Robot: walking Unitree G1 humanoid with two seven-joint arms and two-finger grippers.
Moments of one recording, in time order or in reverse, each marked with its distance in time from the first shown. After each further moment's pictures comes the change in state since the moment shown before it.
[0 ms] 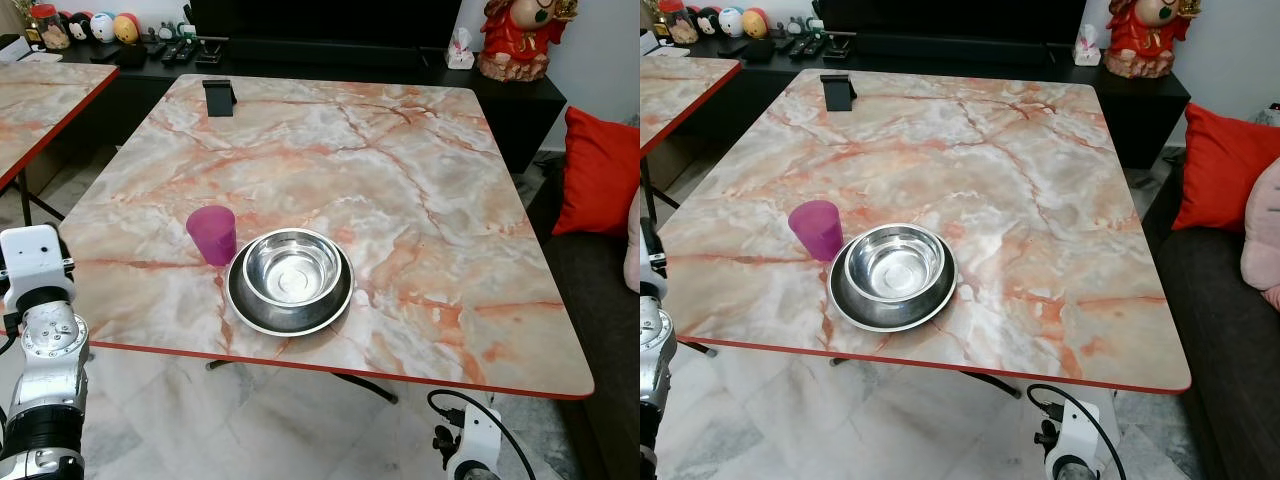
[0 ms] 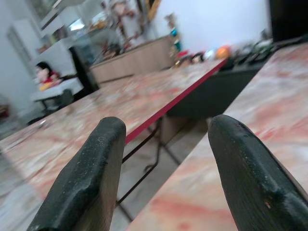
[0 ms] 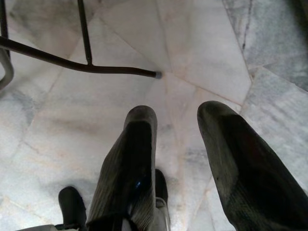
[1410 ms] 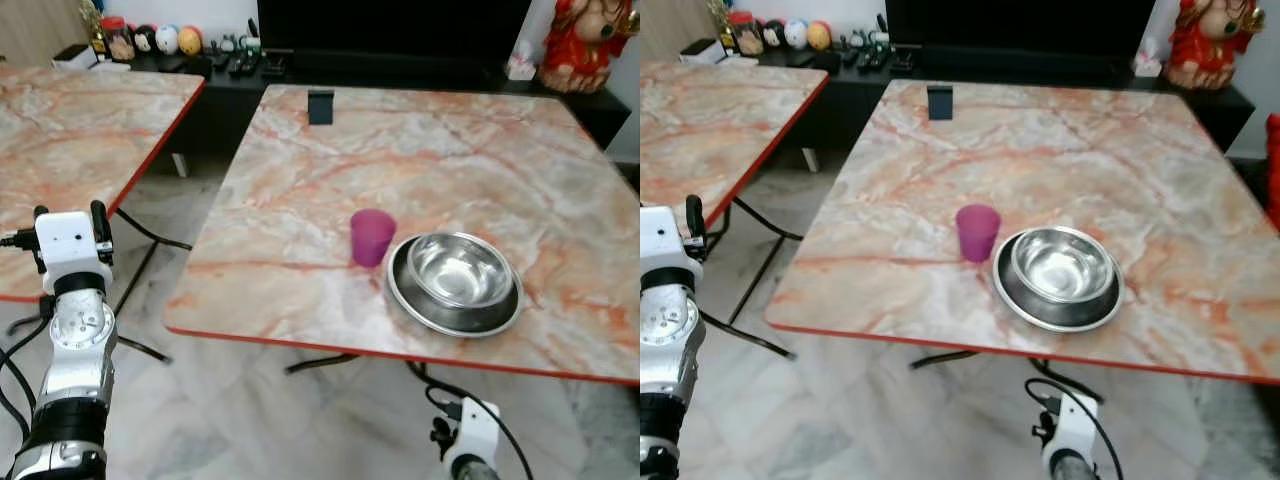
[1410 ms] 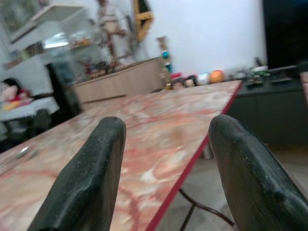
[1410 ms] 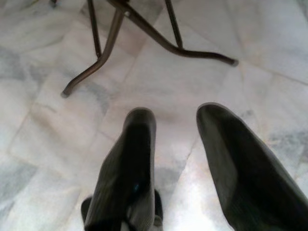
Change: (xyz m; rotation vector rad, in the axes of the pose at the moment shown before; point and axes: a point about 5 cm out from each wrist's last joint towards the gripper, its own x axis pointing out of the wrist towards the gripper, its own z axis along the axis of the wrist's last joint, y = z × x) left arm -0.006 -0.032 0.014 -0.118 -0.059 -0.132; right arm 0.001 -0.007 0.007 -0.002 -0.039 -0.034
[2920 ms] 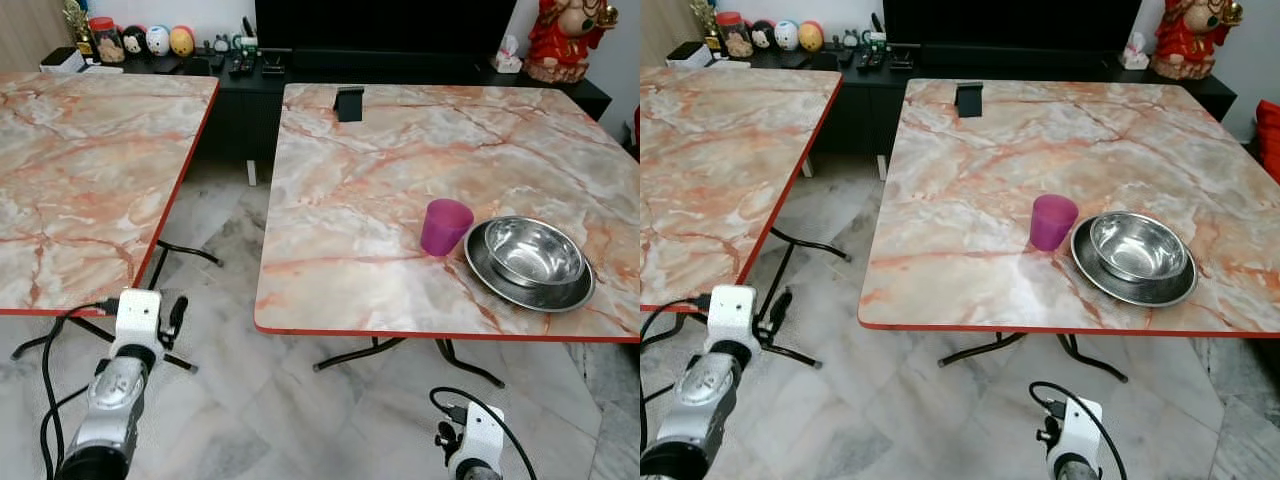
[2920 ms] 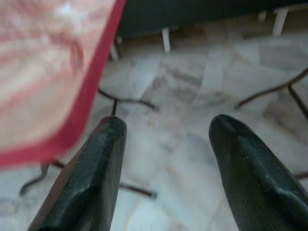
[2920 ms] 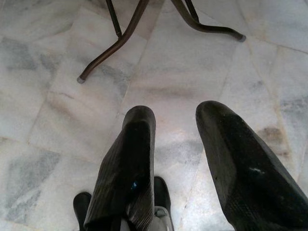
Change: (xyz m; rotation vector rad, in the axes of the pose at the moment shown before) left arm -0.079 -0.025 -0.097 0.002 0.438 -0.447; right arm -0.001 0.006 -0.004 0.003 0.008 0.012
